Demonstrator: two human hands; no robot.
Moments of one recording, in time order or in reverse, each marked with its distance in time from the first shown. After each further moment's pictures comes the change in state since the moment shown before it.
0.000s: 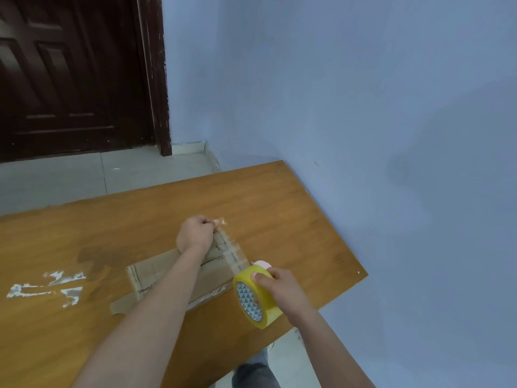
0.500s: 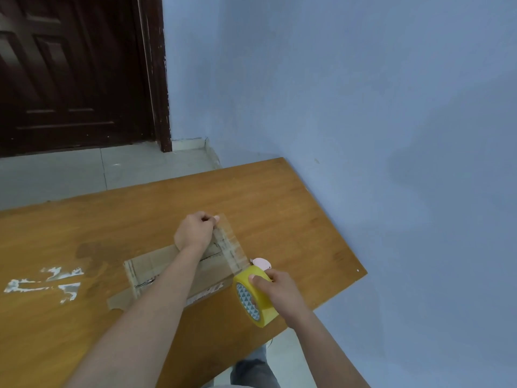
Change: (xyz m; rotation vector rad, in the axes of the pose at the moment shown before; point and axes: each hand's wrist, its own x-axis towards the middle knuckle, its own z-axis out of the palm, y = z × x) left_hand 0.000 -0.001 0.001 0.098 0.025 0.055; right_hand 0.002 0.010 0.003 -0.020 0.003 -0.009
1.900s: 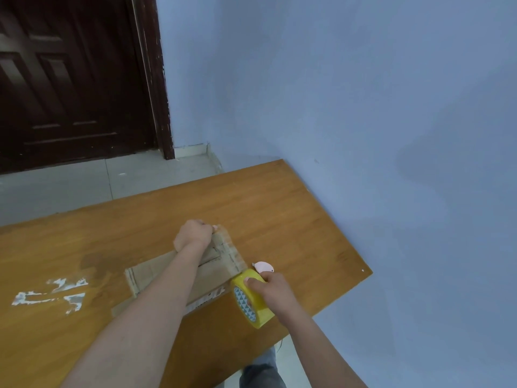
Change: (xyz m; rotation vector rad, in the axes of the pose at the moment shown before) left_hand 0.013 0.006 0.000 0.176 -0.136 -0.092; right_hand 0.023 0.008 0.011 0.068 -0.033 0.063
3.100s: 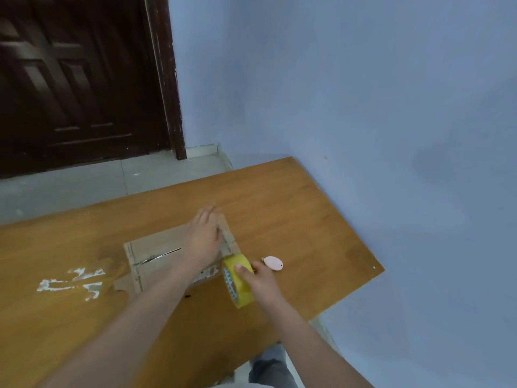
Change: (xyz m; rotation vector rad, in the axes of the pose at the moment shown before) left_hand -0.044 -0.024 -0.009 0.201 0.216 0.653; right_hand 0.007 -0.002 0.038 0.225 -0.058 -0.137
